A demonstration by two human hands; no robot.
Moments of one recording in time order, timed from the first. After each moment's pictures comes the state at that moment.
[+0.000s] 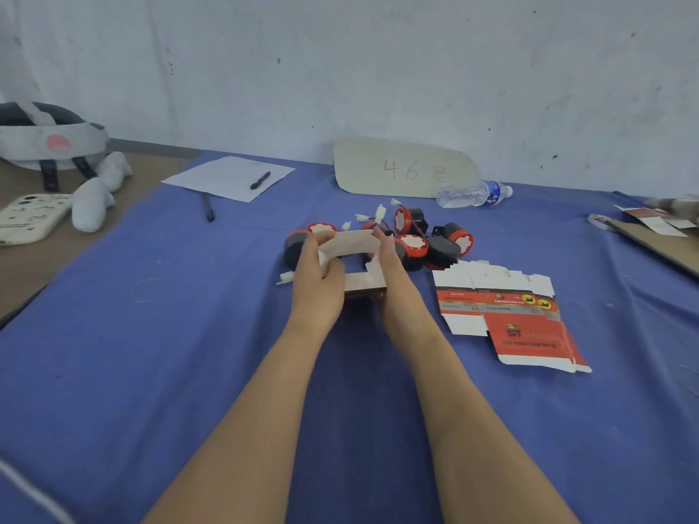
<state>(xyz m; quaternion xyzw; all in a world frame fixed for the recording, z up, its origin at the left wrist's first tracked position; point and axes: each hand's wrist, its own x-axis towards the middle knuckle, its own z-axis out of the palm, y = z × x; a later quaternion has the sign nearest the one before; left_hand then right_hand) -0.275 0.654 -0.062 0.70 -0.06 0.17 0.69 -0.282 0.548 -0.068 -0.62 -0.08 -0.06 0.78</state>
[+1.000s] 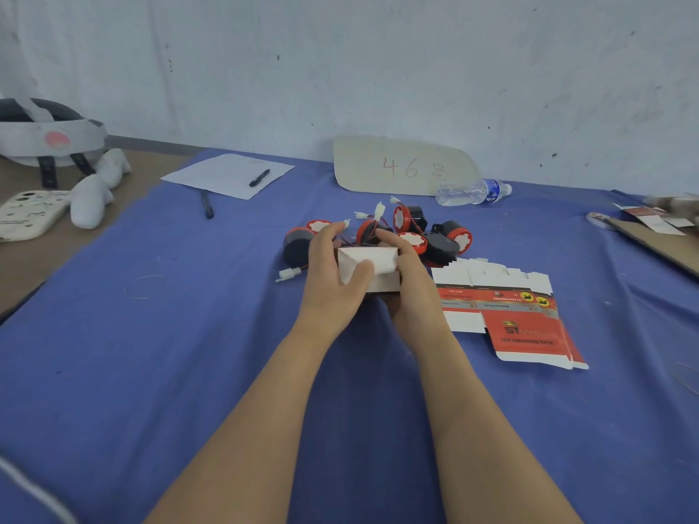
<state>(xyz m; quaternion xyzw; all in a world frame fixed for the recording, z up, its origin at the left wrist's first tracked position) -0.281 0.646 -0.066 0.73 -0.13 0.17 0.65 -0.287 0.540 -0.057 -0.60 0.00 -0.09 0.80</state>
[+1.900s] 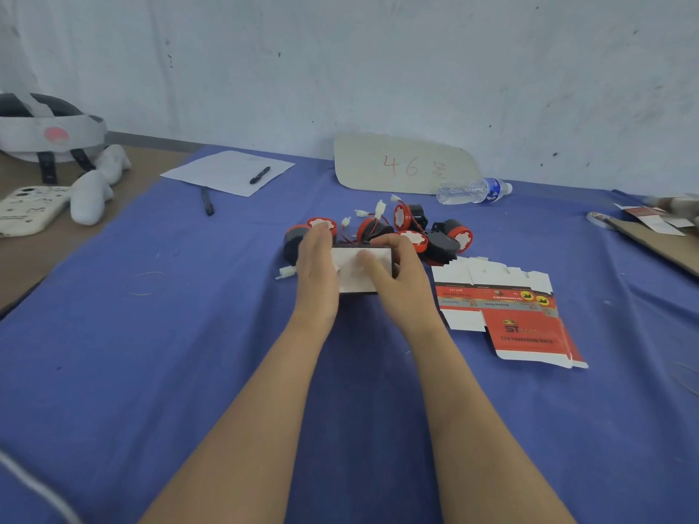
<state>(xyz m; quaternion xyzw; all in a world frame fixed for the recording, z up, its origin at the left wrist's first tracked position) -0.275 0.647 -0.051 0.58 -0.02 0.12 0.81 -0.288 0.541 -0.061 -0.77 -0.08 -0.21 0.60</state>
